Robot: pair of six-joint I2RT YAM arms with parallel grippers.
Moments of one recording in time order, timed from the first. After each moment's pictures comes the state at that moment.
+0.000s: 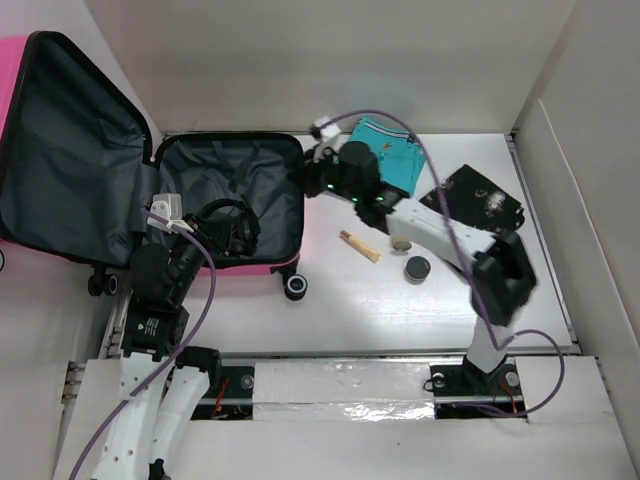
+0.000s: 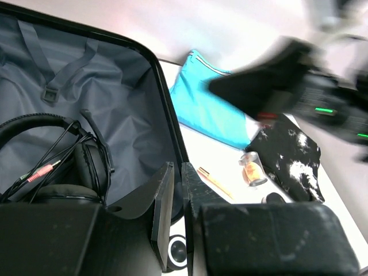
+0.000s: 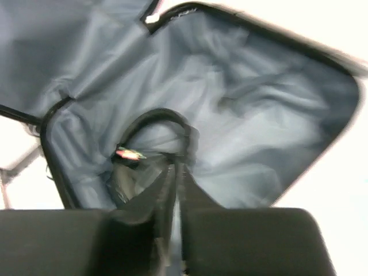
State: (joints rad) left arm -0.15 0.52 0.72 -0.27 0.15 -0.47; right arm 0.76 1.92 1.62 0.17 -0.17 0.24
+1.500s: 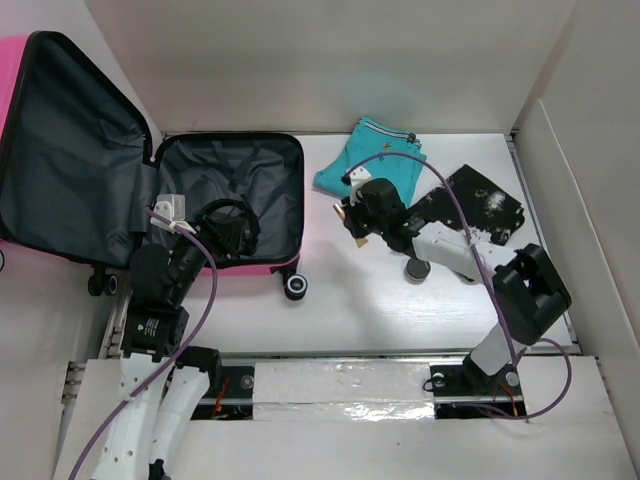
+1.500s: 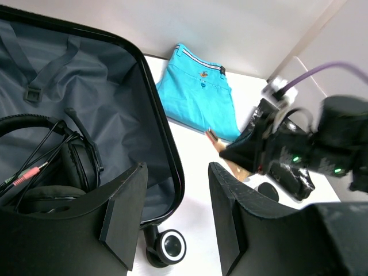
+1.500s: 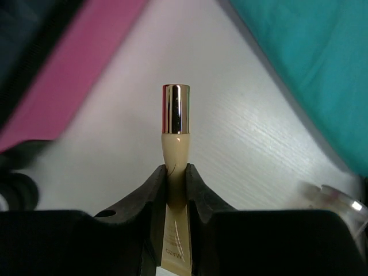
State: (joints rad) left arm -0.15 0.51 0.72 -0.27 0.22 -0.47; right arm 0.65 1.65 1.07 -0.05 0.04 0.07
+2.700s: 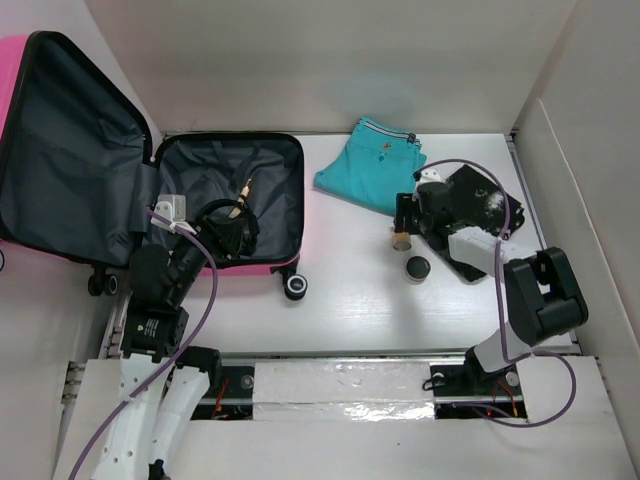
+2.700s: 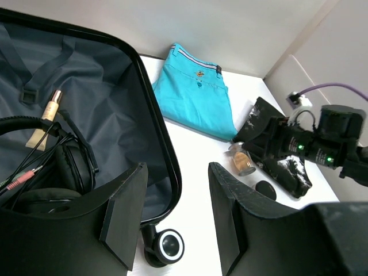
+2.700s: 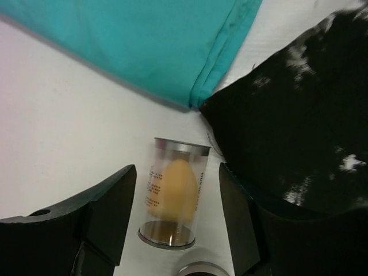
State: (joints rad) left arm -0.15 0.51 0.72 -0.26 0.23 -0.47; right arm 0.33 1.55 0.87 0.08 0.13 0.22
